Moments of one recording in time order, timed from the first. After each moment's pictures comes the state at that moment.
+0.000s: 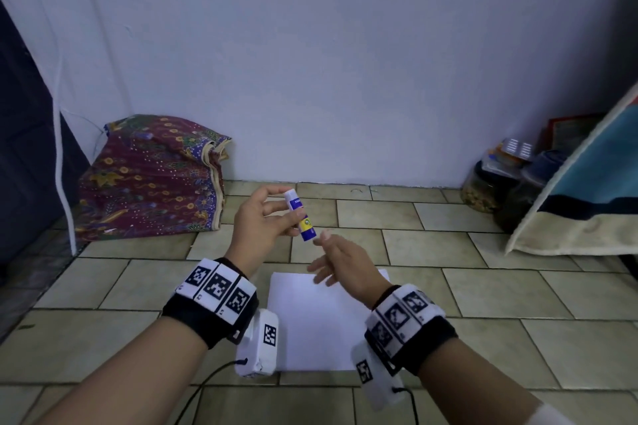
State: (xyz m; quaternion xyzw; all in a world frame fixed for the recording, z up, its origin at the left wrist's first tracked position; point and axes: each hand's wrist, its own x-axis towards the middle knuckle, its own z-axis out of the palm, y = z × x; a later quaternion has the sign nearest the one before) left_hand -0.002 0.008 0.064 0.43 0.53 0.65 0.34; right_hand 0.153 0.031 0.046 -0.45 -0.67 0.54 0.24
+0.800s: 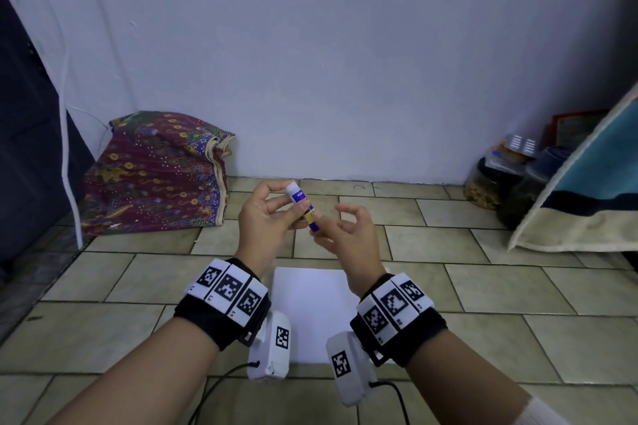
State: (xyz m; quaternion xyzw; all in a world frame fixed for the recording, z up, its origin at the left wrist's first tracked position) left_hand 0.014 -0.001 0.069 0.39 0.48 0.71 0.34; right_hand 0.137 0.026 0.058 -0.39 -0.48 0.62 0.48
